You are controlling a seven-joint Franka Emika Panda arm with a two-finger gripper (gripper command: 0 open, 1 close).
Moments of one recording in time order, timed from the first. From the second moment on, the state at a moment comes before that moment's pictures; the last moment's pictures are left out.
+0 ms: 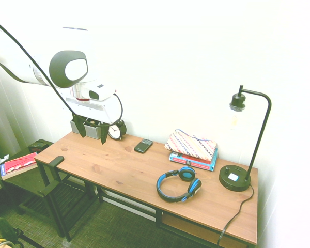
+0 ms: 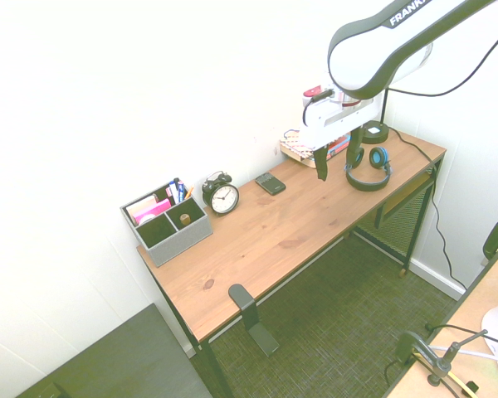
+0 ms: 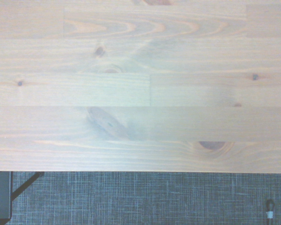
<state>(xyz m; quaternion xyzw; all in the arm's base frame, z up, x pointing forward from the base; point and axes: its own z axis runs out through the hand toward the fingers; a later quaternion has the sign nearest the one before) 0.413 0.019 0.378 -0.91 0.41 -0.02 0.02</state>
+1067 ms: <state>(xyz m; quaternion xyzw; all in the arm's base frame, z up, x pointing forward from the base) 0.471 -0.133 0.255 -0.96 0.26 -0.03 -0.02</state>
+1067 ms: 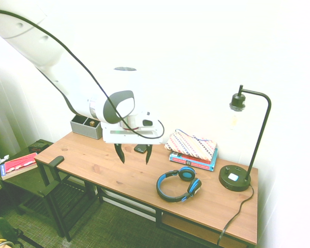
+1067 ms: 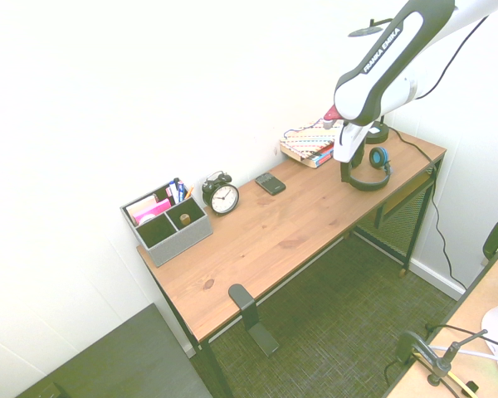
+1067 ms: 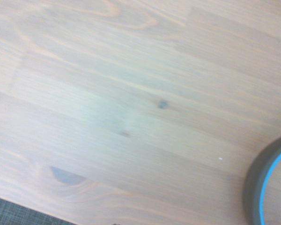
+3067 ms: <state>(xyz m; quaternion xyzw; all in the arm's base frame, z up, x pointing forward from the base) 0.484 -0.175 0.164 -0.92 0.38 0.03 -0.03</state>
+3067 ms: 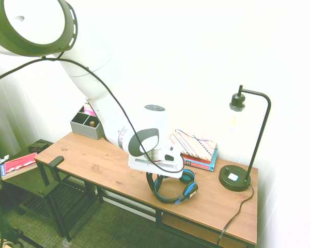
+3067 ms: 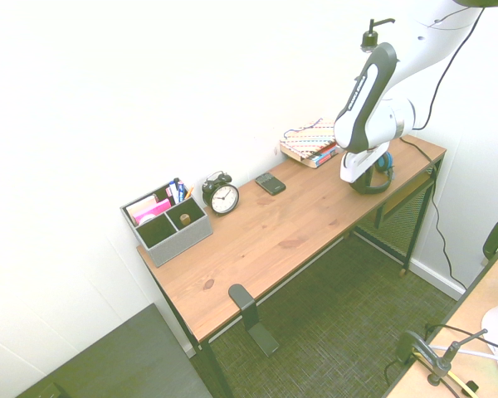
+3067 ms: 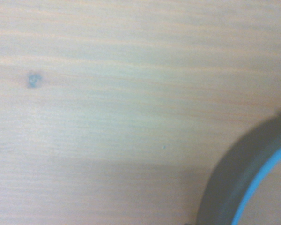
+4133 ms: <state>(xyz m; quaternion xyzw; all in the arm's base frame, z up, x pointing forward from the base) 0.405 0.201 0.284 -0.88 0.47 0.03 -0.04</state>
